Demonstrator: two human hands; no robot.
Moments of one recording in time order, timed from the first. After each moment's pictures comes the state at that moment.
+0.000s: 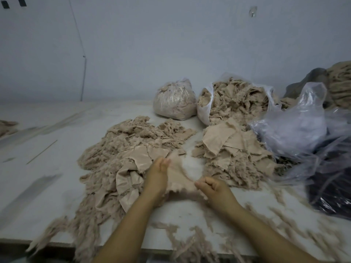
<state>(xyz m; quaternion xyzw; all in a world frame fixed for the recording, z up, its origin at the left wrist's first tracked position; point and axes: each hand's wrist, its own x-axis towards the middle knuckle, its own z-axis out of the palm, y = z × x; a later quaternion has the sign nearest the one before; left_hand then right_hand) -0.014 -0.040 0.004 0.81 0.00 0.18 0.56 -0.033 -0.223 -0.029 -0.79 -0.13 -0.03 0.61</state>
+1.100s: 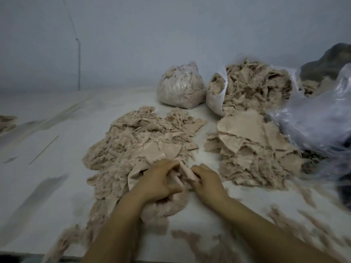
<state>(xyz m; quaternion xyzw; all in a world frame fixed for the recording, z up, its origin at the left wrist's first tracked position) 0.009 0.029 0.009 0.94 -0.19 0.02 0.29 0.009 -0.152 -0.023 -0.91 -0.17 -0.09 0.37</state>
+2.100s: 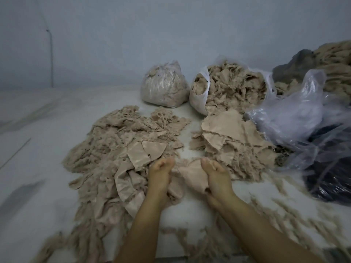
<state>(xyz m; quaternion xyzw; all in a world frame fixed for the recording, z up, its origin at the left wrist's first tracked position) 0.001 -0.037 0.004 0.67 0.07 0.04 0.74 -0.023 -0.166 0.008 -0.52 0.18 -0.03 0.83</state>
